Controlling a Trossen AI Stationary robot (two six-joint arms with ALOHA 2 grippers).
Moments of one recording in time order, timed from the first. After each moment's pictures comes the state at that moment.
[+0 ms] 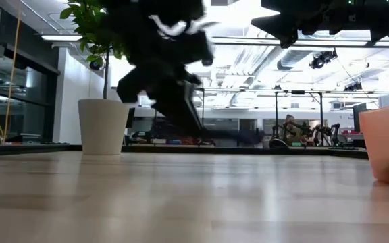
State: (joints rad) left arm -0.04 1.88 1.17 -0.28 -0.13 0.21; right arm 0.11 1.04 0.42 0.63 0.05 -0.06
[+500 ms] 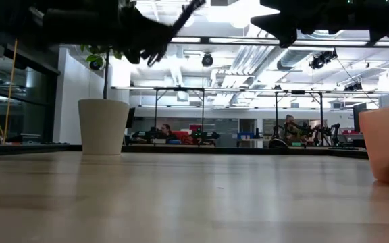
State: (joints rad) left arm 0.08 1.33 0.43 0.92 -0.12 0.03; right arm 0.11 1.05 0.42 0.65 0.05 -0.05
